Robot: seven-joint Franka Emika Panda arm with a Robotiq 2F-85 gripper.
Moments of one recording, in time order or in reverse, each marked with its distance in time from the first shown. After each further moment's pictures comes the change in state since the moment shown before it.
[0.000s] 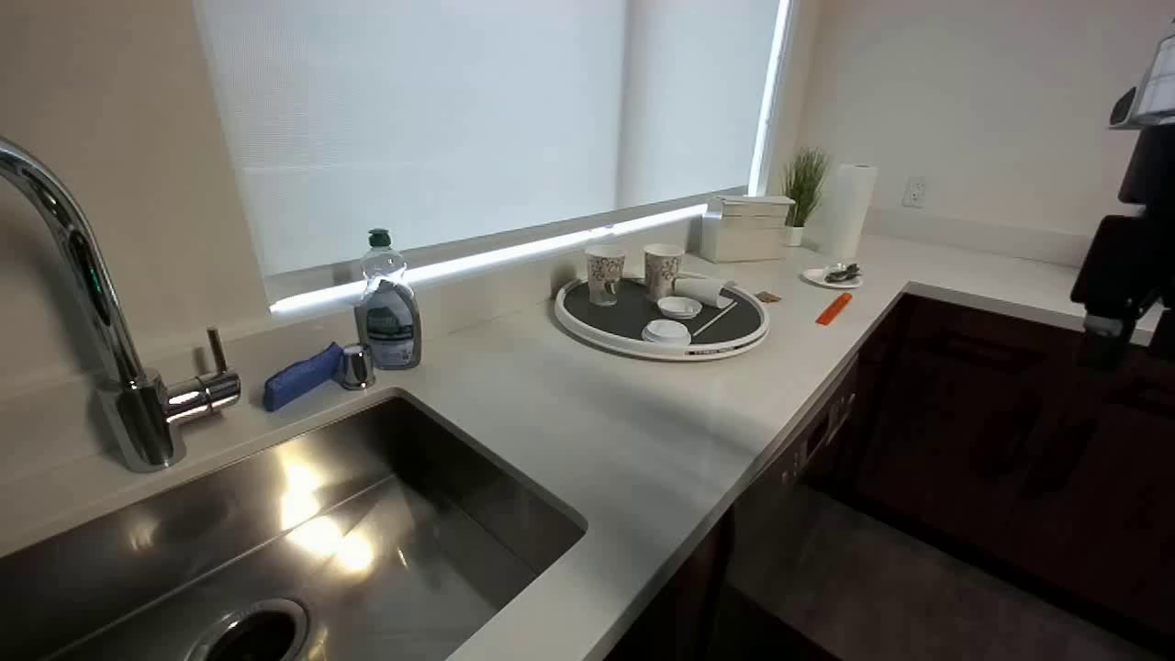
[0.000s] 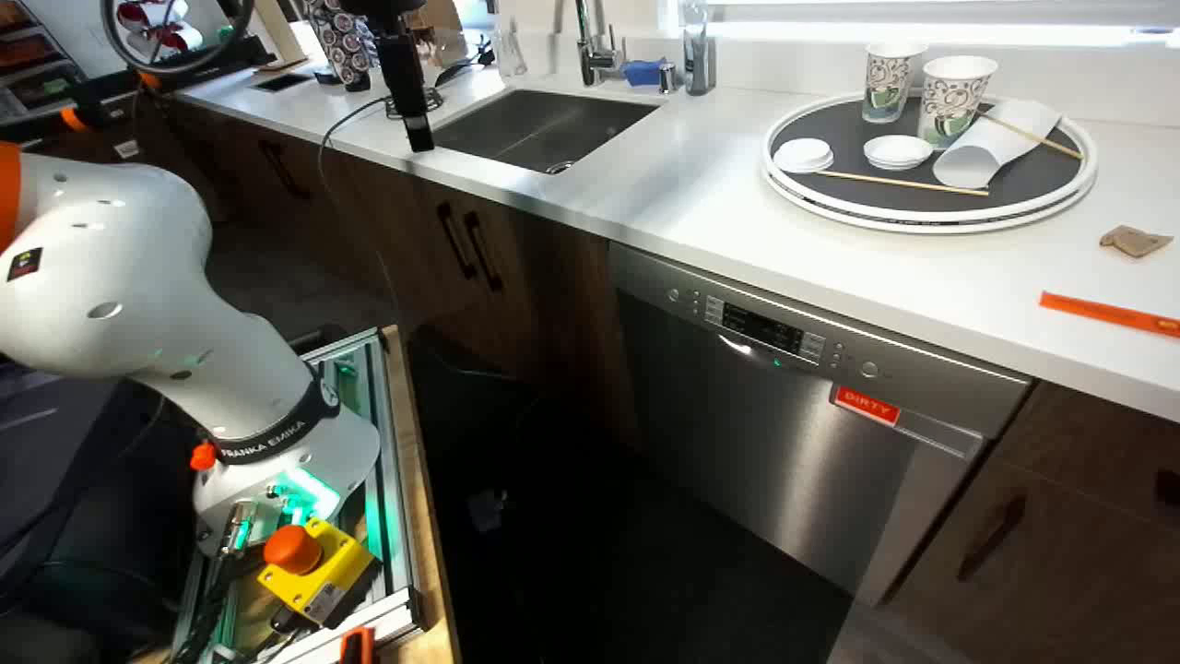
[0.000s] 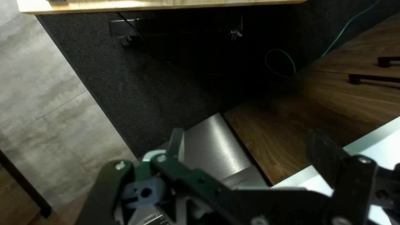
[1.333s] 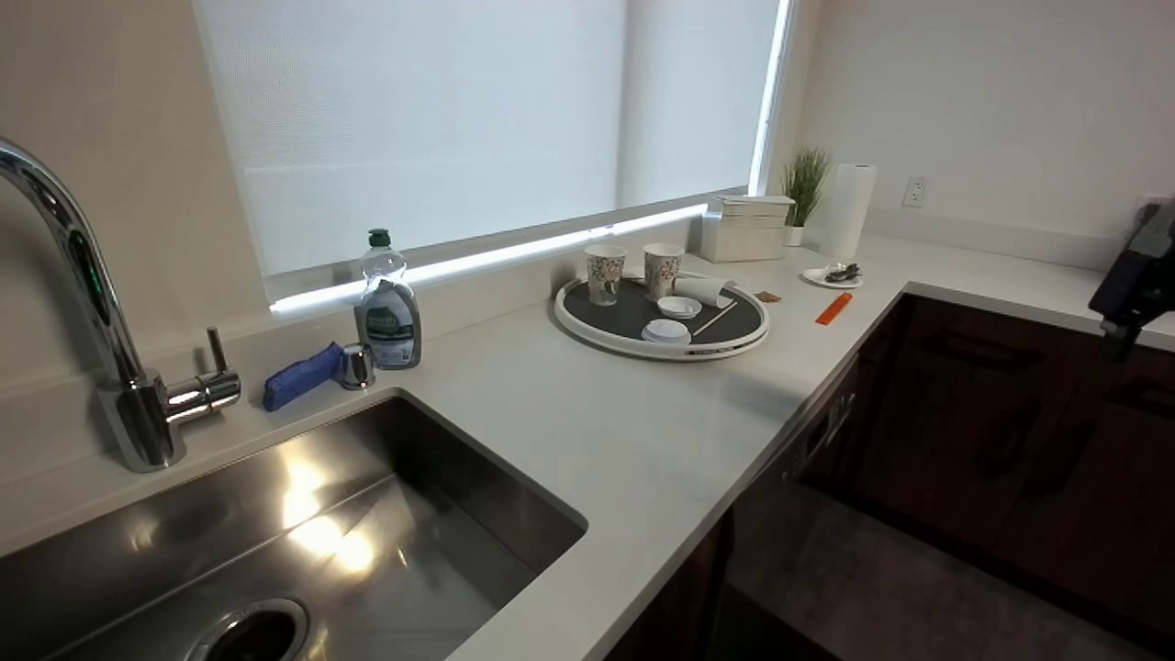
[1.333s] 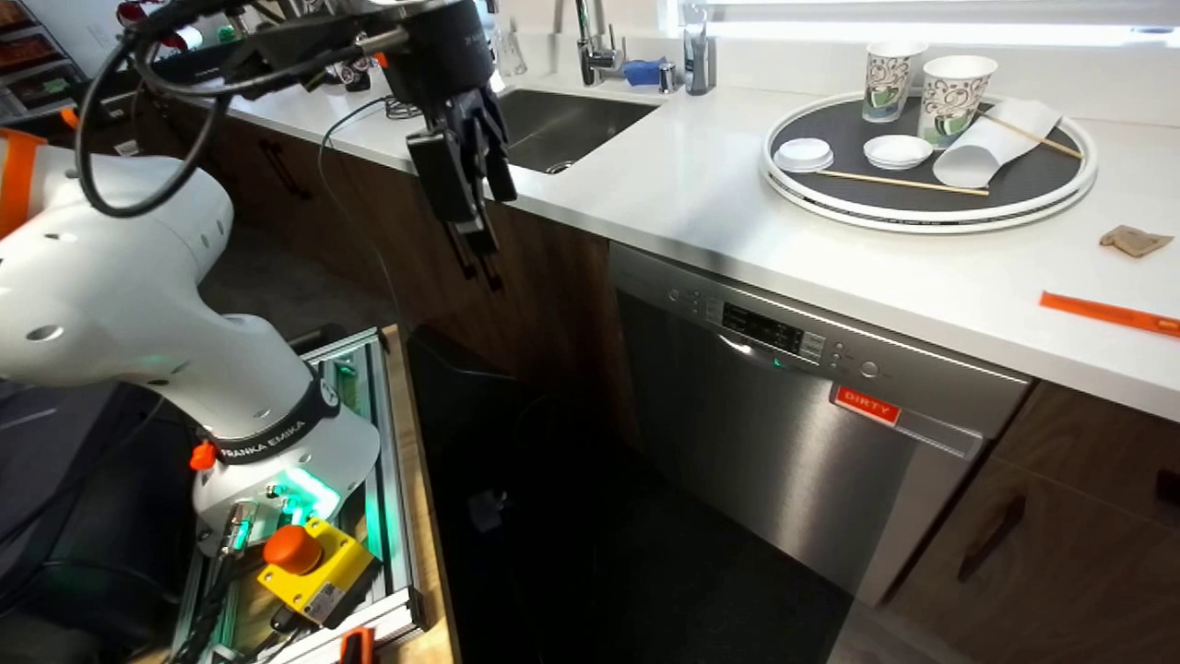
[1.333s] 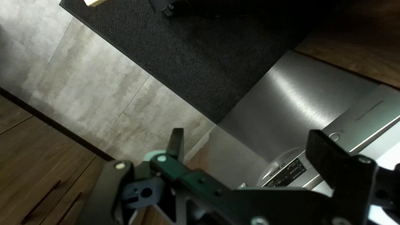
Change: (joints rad) arm -0.286 0.039 -0.136 -0.112 -0.230 0.300 0.047
